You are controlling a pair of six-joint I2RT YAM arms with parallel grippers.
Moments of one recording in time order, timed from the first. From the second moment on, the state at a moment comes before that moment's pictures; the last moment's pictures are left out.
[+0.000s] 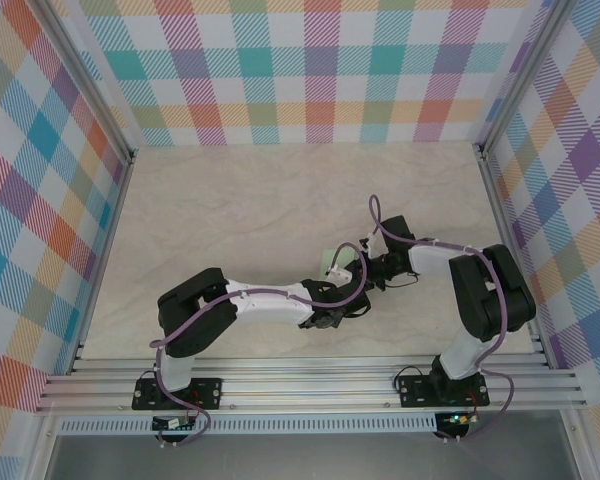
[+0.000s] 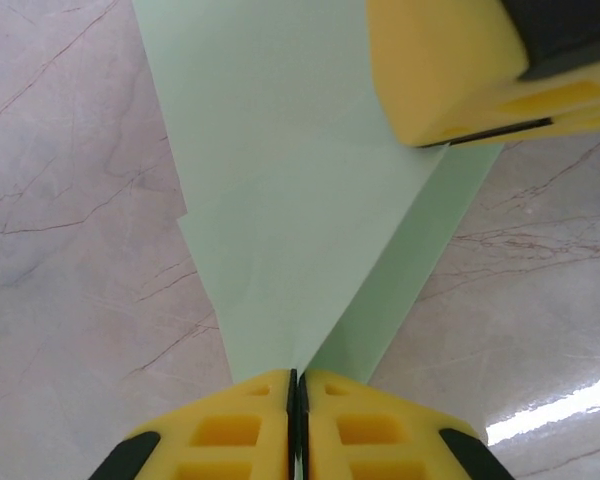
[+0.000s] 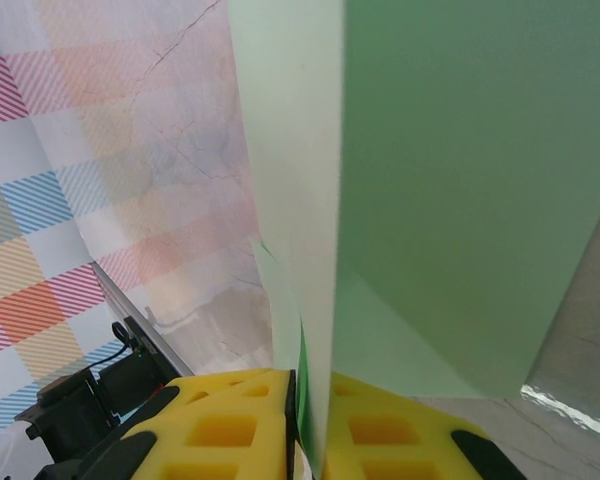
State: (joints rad) left arm -1.19 1.92 1.22 -0.55 -0.49 -0.63; right arm 0.33 1.68 0.79 -0.31 -0.83 0.60
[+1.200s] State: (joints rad) left arm -0.90 1.68 0.66 0.22 0.11 -0.87; right arm 0.41 1.52 0.76 -0.29 -0.80 0.63
